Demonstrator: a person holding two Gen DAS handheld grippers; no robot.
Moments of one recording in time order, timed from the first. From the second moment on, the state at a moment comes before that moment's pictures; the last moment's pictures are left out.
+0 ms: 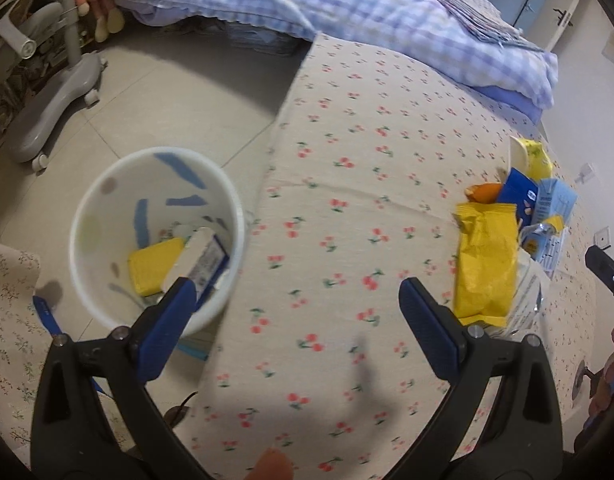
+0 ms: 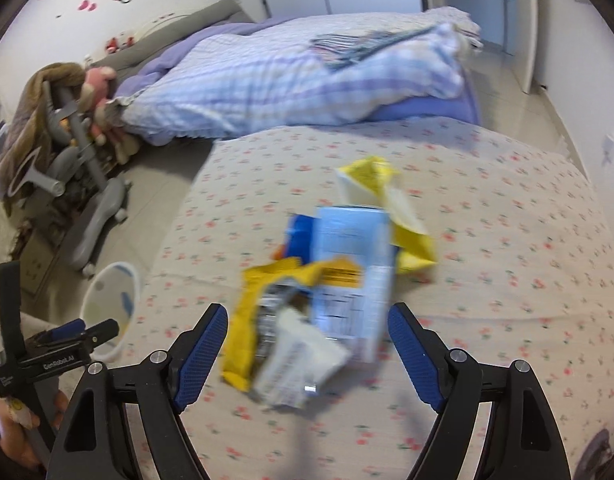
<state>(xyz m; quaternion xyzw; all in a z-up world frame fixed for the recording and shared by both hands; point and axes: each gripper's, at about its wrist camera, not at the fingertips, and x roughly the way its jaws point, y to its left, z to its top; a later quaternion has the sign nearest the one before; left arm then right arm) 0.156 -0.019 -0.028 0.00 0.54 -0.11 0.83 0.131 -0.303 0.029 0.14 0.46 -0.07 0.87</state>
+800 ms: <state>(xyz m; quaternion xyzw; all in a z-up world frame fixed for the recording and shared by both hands) 0.162 -0.079 -0.033 -0.02 0.57 -0.19 0.80 0.164 -0.337 -0.036 0.23 0.52 -0.07 0.82</state>
